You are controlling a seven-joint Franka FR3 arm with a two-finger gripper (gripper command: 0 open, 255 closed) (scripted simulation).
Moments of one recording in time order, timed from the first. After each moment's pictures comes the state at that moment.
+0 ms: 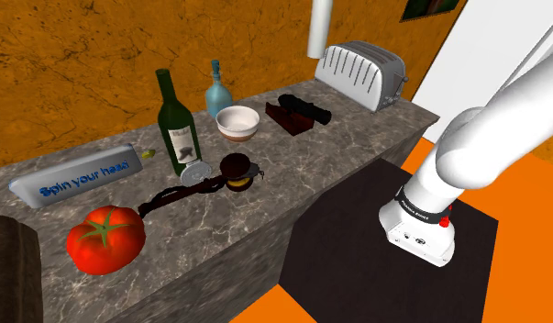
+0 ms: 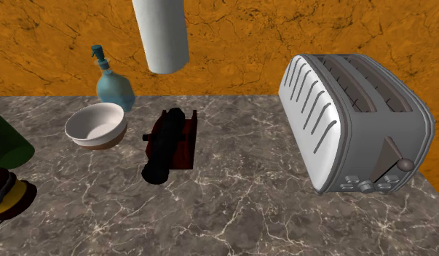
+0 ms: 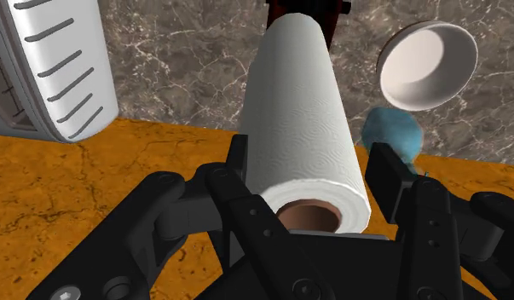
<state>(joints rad) 0.04 -0.28 -0.20 -1.74 -0.05 1.66 -0.03</state>
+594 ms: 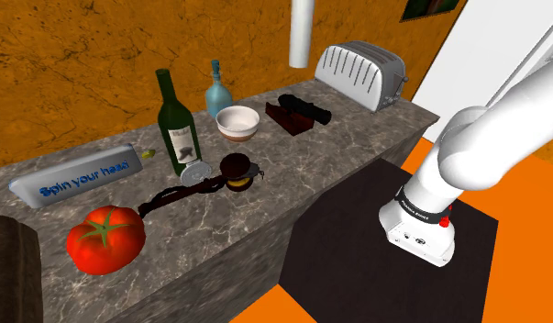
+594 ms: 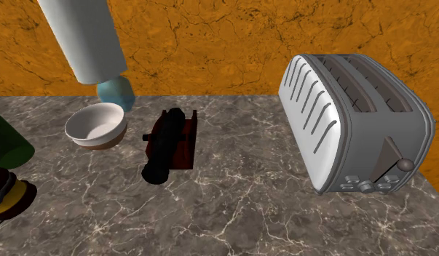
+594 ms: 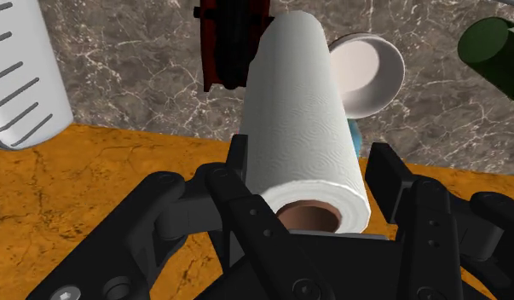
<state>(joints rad) 0.10 -0.34 -0.05 -1.79 -0.06 1.65 0.19</state>
